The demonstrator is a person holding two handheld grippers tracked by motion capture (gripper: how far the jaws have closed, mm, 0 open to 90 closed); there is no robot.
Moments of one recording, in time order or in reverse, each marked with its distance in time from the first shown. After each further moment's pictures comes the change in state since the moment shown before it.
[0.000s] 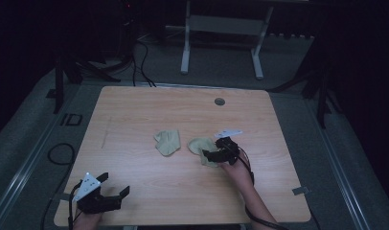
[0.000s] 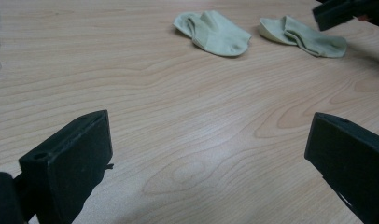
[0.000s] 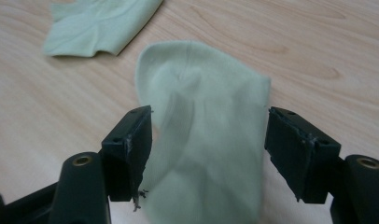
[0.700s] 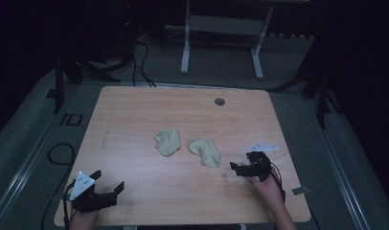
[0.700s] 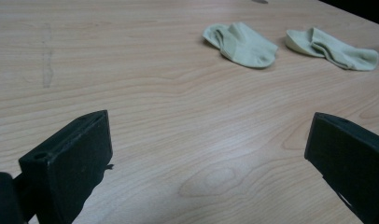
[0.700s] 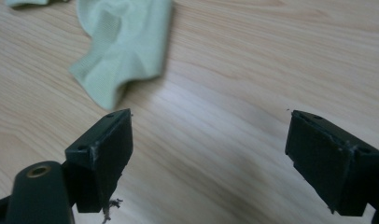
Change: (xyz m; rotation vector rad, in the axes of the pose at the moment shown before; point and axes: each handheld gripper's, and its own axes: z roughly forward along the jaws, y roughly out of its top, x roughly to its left) left arm 0.008 0.004 -0.006 -0.019 0.073 -0.025; right arm -0.045 -0.070 -0.068 -0.022 -0.045 0.099
